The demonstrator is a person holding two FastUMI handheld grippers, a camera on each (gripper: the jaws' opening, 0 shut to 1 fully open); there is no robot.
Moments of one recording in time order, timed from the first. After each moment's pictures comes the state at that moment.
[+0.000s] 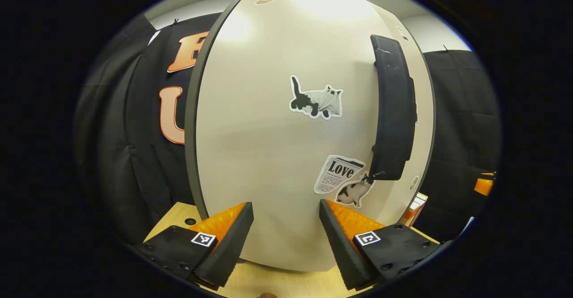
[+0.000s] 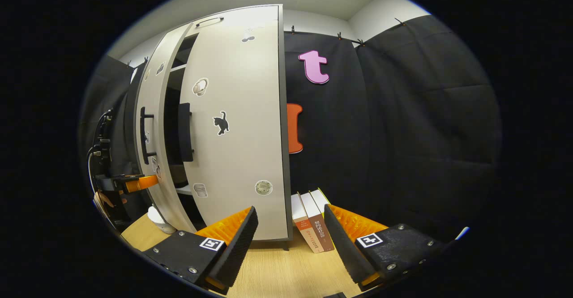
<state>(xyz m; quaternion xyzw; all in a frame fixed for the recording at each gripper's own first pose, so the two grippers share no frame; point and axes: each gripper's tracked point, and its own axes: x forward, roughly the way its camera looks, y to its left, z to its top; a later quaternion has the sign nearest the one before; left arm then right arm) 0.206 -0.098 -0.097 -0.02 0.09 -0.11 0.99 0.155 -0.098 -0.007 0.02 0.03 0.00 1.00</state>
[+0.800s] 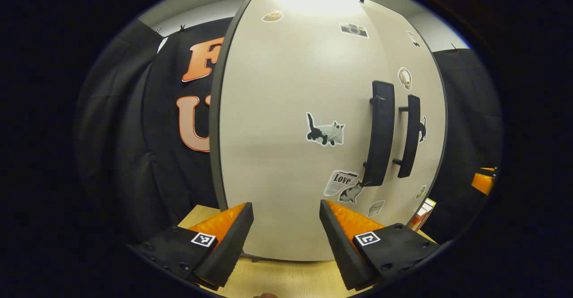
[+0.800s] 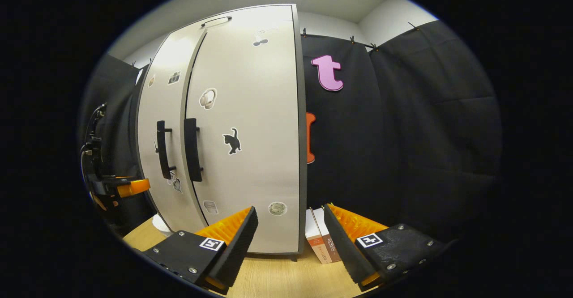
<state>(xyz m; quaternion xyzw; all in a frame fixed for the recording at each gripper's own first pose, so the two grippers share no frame) 0.150 -0.050 -0.036 0.00 0.09 -0.04 1.00 0.189 -0.060 0.045 0.01 0.02 0.04 1.00</state>
